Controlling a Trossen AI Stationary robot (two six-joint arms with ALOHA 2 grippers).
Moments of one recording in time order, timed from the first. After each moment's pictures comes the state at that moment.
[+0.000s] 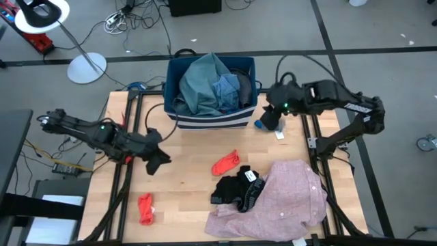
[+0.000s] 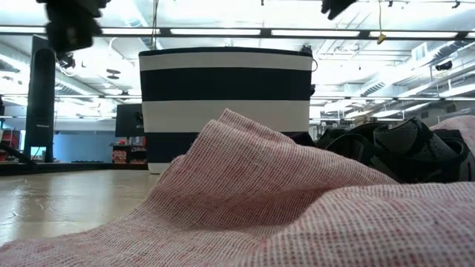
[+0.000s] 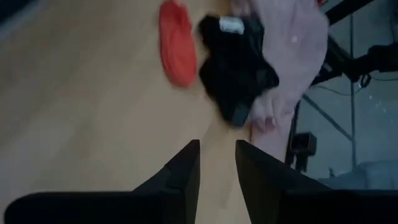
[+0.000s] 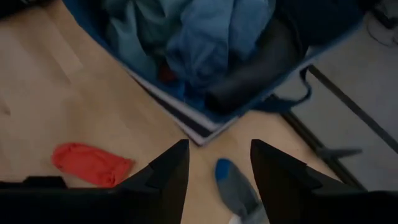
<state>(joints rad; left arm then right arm) -0.32 0.79 0.83 -0.74 -0.12 -0.90 -0.04 1.36 1.74 -1.36 0.48 0.46</state>
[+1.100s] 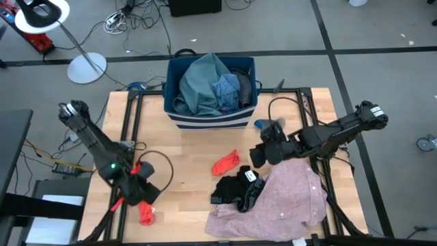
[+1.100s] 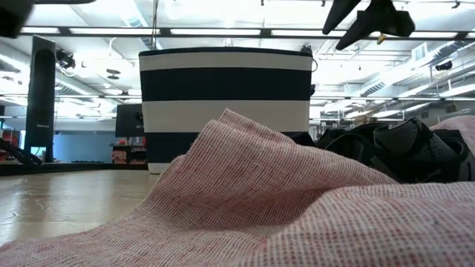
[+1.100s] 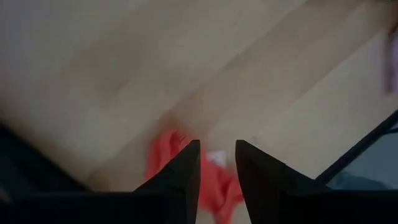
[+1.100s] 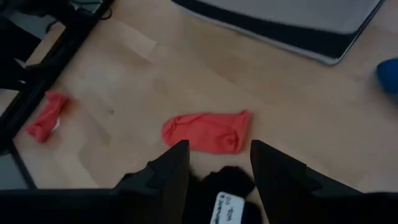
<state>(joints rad) -0.87 1.13 0.83 -0.97 -0.13 -1.82 0.36 1.29 1.17 -0.84 0.51 1.23</state>
